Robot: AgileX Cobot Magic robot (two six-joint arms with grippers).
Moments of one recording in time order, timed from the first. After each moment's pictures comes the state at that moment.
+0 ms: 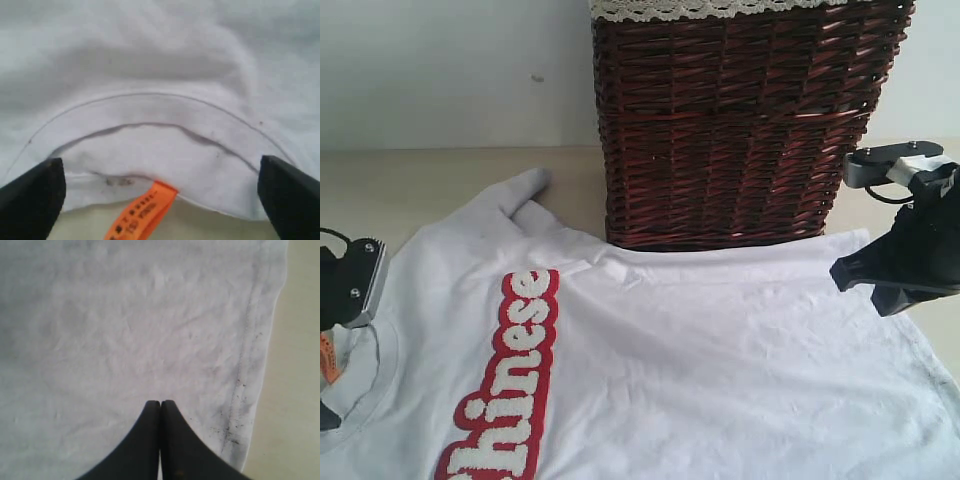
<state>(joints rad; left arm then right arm) -0.05 1.69 -0.78 -0.23 0.63 1.63 0.15 1.58 -0.89 0.11 0.76 -0.15</state>
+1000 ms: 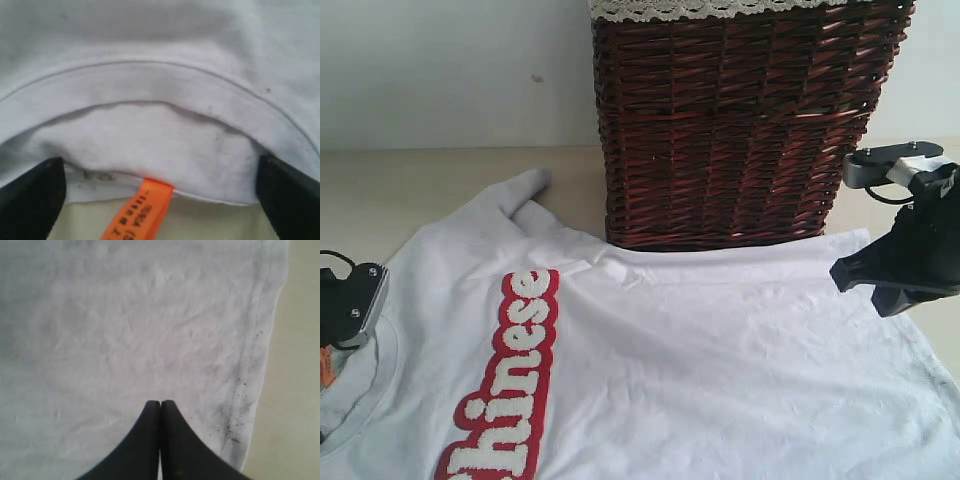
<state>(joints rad) -0.02 1.81 -0.82 -0.12 0.64 1.61 0.15 1.58 -0.89 0.11 0.76 -0.15</state>
